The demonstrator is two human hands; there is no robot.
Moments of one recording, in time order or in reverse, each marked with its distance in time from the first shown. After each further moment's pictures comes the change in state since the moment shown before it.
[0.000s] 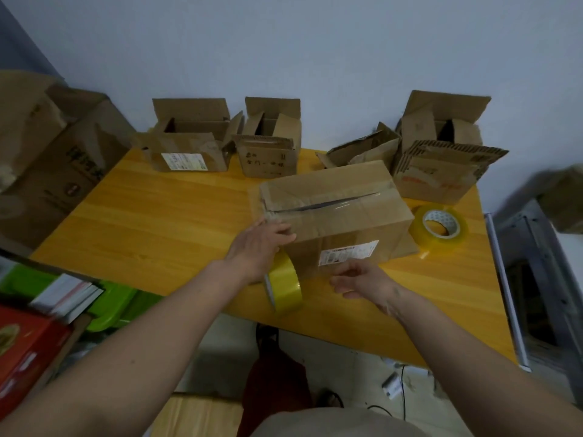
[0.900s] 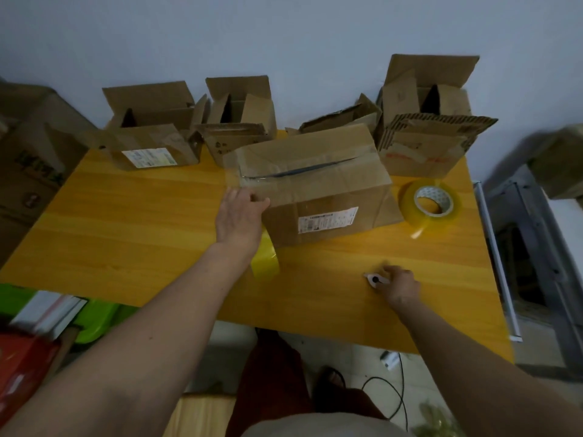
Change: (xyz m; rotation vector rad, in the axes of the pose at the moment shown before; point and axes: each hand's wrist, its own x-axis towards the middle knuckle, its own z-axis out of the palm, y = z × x) left_hand 0.063 0.013 0.002 0.076 0.206 -0.317; right_hand 0.047 0.104 -0.062 -0.526 0.534 0.383
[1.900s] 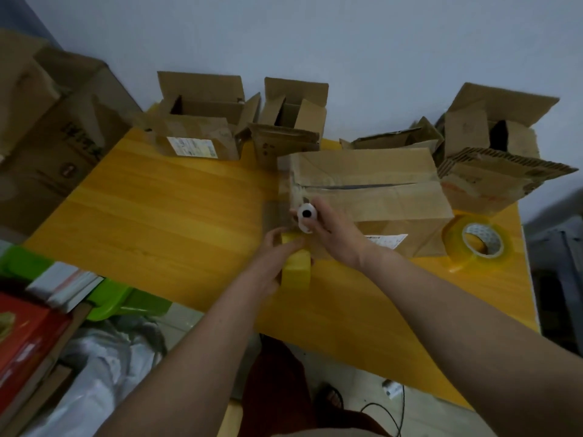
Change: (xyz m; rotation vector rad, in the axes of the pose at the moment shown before) left_hand -0.024 -0.043 0.024 -1.641 -0.484 -0.770; right_hand -0.073 -0.233 -0.023 0.183 -0.221 -1.047
